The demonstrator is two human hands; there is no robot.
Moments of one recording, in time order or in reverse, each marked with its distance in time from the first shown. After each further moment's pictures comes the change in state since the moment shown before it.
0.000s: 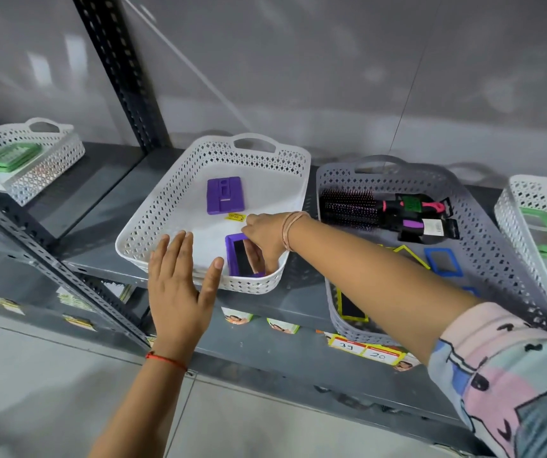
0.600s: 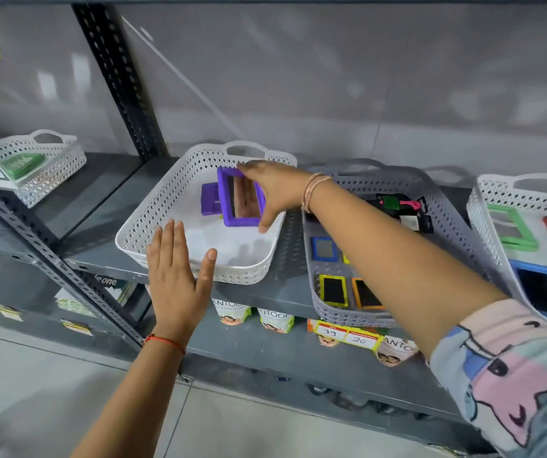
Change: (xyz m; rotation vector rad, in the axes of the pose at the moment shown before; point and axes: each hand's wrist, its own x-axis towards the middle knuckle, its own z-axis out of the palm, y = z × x) left_hand -0.007 0.012 -0.005 -0.025 0.015 0.031; right_hand -0.058 0.025 -0.043 0.218 0.422 0.016
